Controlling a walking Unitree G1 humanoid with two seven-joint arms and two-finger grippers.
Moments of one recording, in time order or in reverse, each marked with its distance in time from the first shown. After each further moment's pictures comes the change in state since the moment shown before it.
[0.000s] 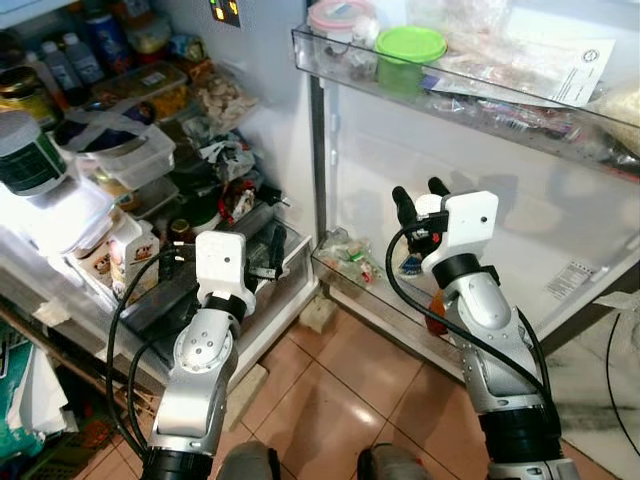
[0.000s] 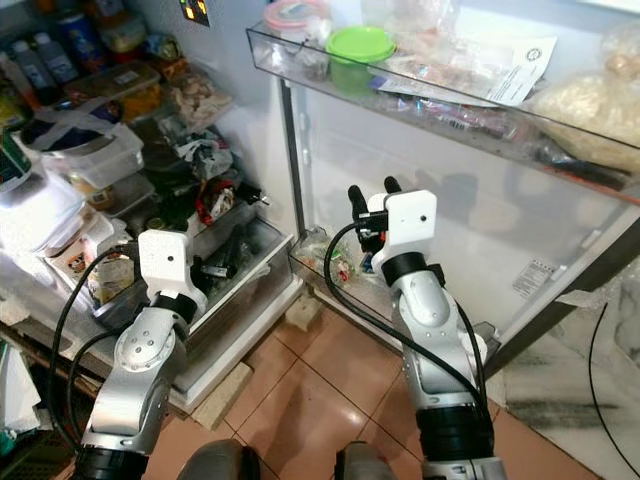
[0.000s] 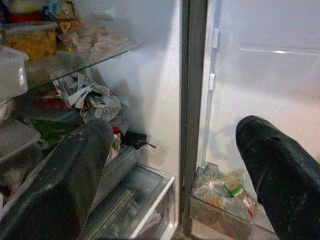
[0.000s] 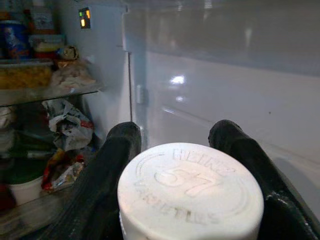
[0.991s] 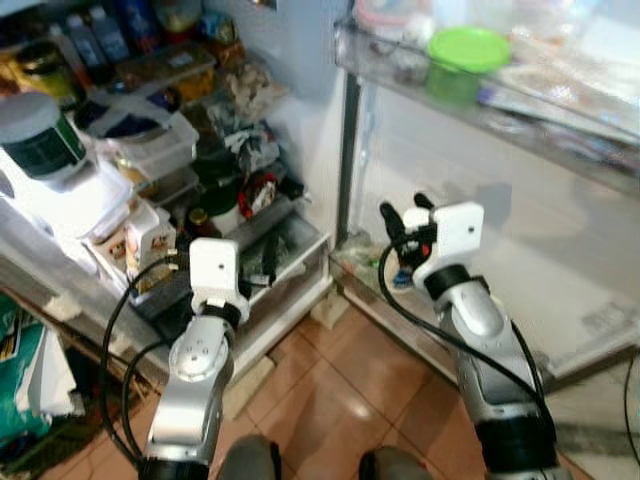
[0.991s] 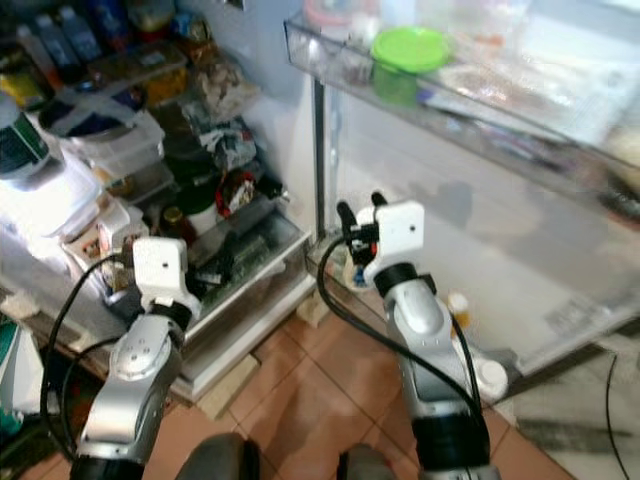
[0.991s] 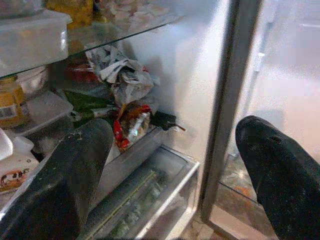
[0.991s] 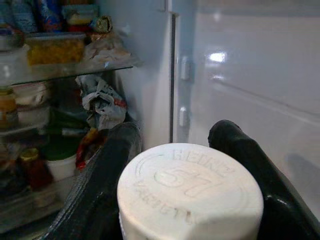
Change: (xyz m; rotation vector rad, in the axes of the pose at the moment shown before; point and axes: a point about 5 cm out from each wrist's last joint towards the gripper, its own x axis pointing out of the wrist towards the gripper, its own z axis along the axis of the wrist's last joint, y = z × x) left arm -0.005 0.002 -0.006 -0.007 0.033 0.031; right arm -0.005 0.007 -0.010 0.031 0.054 0.058
